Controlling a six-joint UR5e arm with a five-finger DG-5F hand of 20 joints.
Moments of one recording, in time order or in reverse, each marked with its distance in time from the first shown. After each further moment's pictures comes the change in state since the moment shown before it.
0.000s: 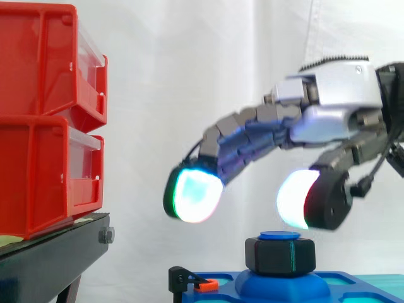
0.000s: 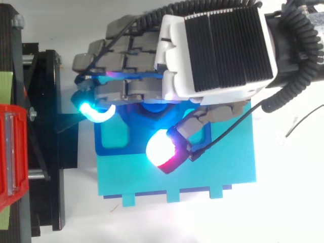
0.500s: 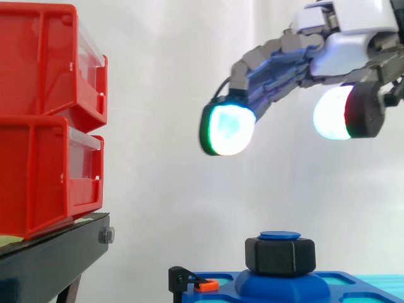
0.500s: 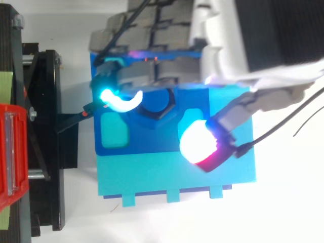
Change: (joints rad) arm -0.021 0.067 0.133 -0.307 -0.021 -0.058
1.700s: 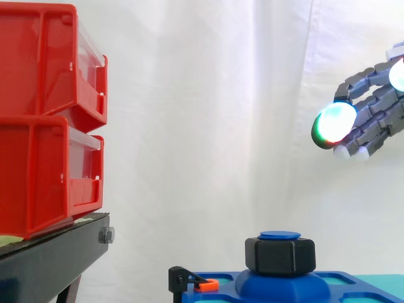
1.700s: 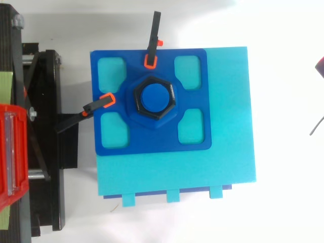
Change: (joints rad) arm -0.047 0.357 -0.563 0.248 0.328 0.671
